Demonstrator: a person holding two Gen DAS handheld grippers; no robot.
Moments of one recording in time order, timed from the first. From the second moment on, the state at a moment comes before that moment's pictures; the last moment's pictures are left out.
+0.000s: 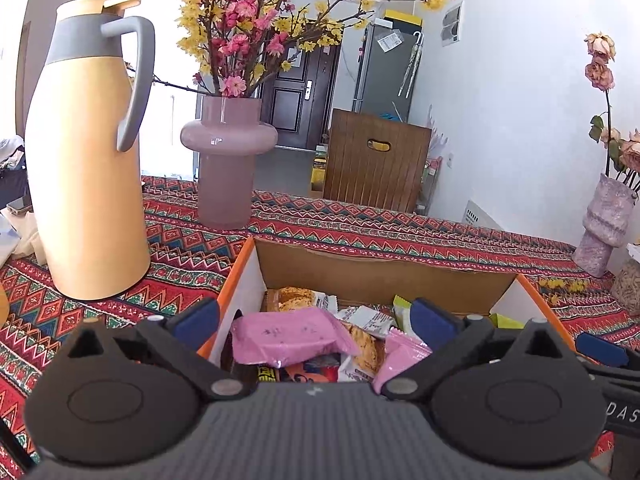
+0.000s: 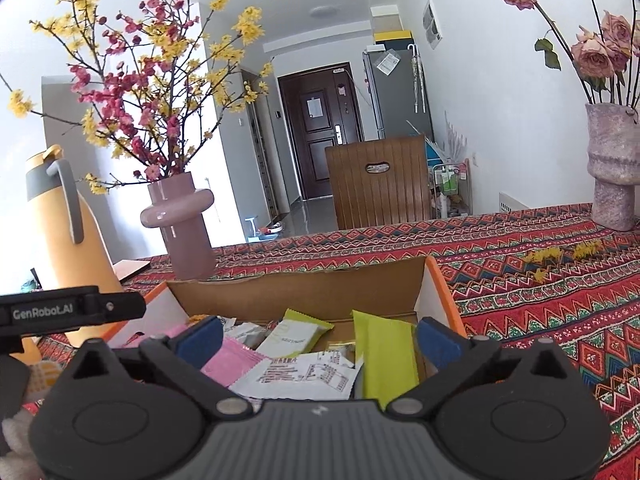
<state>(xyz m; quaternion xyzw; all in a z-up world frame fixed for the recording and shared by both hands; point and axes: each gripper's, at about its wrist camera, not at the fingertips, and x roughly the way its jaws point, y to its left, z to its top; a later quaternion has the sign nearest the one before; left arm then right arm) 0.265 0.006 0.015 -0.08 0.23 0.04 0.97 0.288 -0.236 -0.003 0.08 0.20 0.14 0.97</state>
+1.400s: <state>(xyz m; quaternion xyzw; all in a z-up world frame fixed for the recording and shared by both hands) 0.134 -0.004 0.072 -0.05 0.15 0.04 0.99 0.172 -0.252 0.052 0.08 0.16 0.13 0.98</state>
